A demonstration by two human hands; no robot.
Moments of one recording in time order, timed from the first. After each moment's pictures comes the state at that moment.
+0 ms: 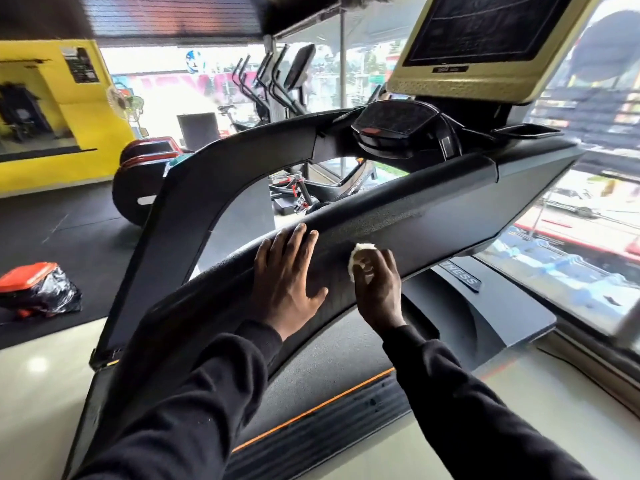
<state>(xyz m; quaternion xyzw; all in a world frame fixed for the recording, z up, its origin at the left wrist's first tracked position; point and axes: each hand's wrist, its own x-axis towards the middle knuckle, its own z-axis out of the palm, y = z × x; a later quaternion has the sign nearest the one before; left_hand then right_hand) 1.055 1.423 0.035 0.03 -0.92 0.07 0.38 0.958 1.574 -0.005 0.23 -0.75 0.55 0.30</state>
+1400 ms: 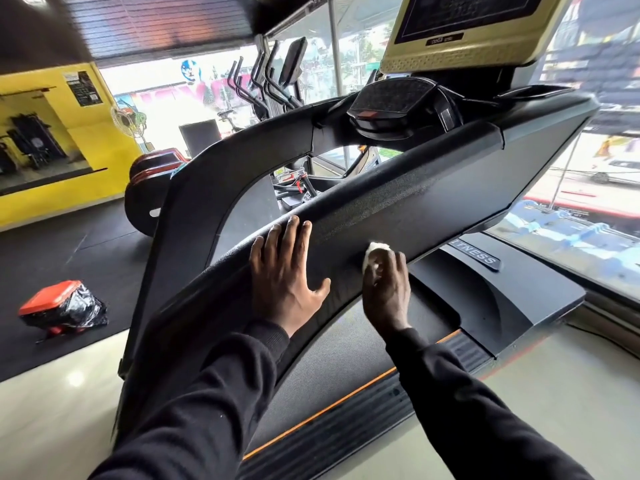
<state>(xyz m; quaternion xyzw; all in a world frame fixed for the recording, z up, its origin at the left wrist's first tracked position) 1.048 1.423 0.022 0.06 -0.90 0.12 0.43 0.959 1.566 -0.049 0.16 -0.77 0.54 0.31</state>
